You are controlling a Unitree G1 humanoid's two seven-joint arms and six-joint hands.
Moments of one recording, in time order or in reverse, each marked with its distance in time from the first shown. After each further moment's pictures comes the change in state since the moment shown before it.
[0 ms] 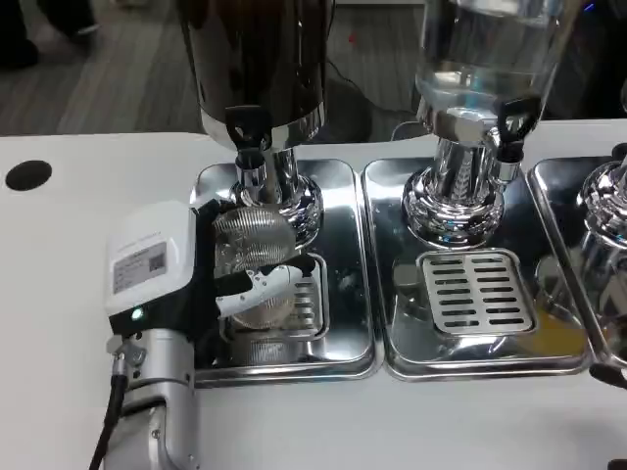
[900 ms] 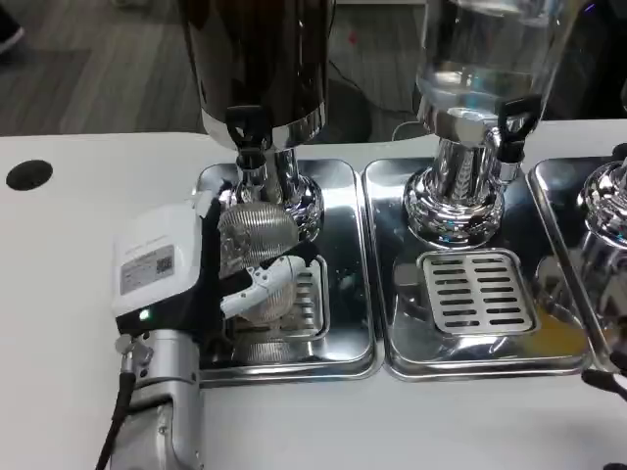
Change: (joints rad) left arm -0.025 0.001 -0.015 0.060 -0.007 0.002 0.017; right arm -0.007 -0.001 0.000 0.010 0.023 -0.010 0.043
